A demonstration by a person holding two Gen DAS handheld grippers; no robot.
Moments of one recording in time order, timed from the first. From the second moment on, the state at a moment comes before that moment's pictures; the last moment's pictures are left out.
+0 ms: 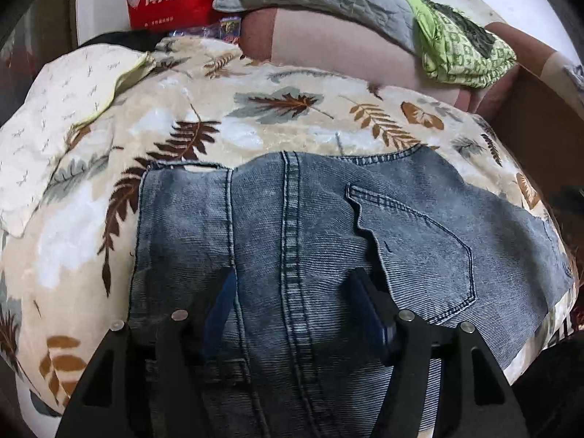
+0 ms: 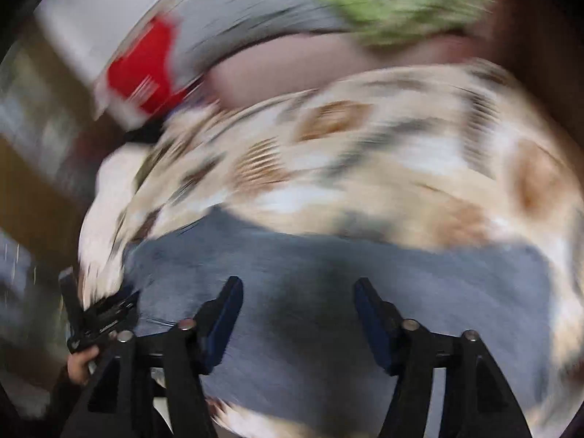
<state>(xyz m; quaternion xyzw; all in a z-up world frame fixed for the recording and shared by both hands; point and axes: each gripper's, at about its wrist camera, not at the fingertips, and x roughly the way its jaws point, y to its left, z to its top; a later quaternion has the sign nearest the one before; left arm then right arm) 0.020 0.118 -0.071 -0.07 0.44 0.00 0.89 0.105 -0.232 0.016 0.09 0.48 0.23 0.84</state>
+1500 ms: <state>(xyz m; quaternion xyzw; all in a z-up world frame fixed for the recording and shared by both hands) 0.023 0.054 -0.084 0.07 0.46 0.02 0.88 0.124 -0.440 -0.096 0.37 0.48 0.09 0.79</state>
